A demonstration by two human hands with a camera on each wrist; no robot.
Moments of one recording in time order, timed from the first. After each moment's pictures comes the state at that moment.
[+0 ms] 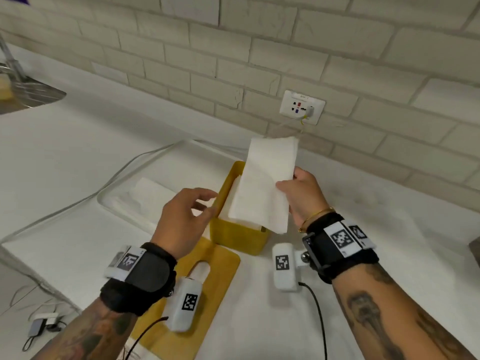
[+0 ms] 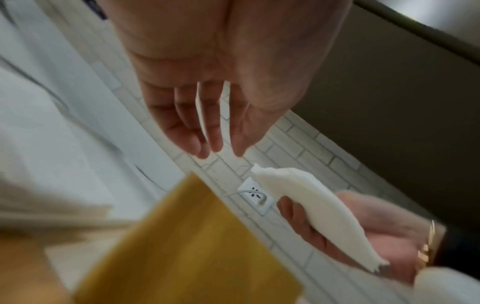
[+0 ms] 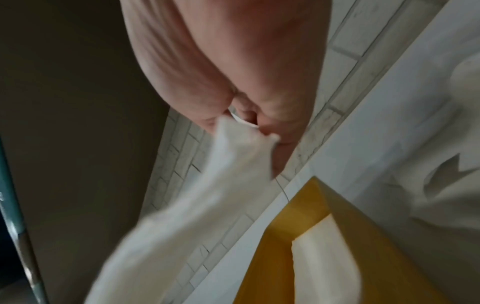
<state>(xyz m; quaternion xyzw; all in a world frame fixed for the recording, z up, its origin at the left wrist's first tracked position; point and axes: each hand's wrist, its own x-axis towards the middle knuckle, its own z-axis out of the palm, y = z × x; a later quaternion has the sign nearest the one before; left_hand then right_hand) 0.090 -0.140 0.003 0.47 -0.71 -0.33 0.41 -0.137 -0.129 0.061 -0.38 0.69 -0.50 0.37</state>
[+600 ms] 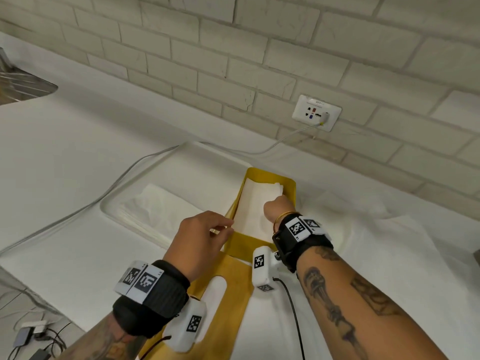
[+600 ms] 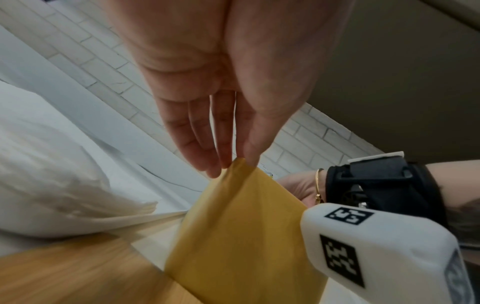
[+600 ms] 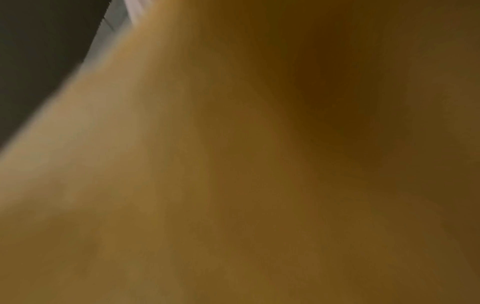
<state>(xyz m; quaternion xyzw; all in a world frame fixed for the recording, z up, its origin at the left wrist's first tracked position) 0.102 -0.161 -0.025 0.43 -0.76 -0.31 0.38 -0.097 -0.201 0.005 -0.34 0.84 -0.25 0.33</state>
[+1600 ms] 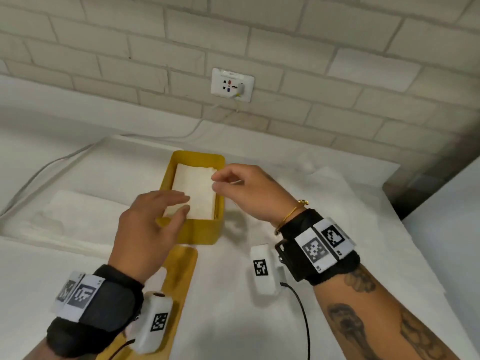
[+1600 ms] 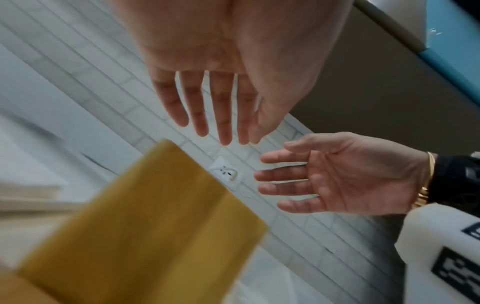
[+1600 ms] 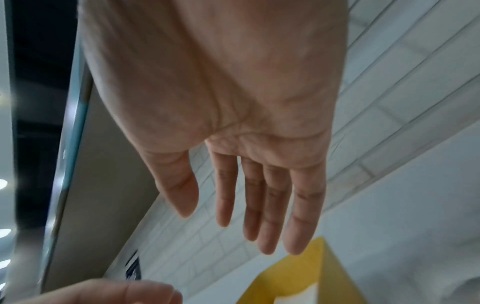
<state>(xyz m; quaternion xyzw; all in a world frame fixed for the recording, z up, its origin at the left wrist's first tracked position) 0.062 -0.123 0.001 0.37 -0.78 -0.26 0.44 -0.133 -0.071 0.080 -0.55 0.72 -0.34 0.28</state>
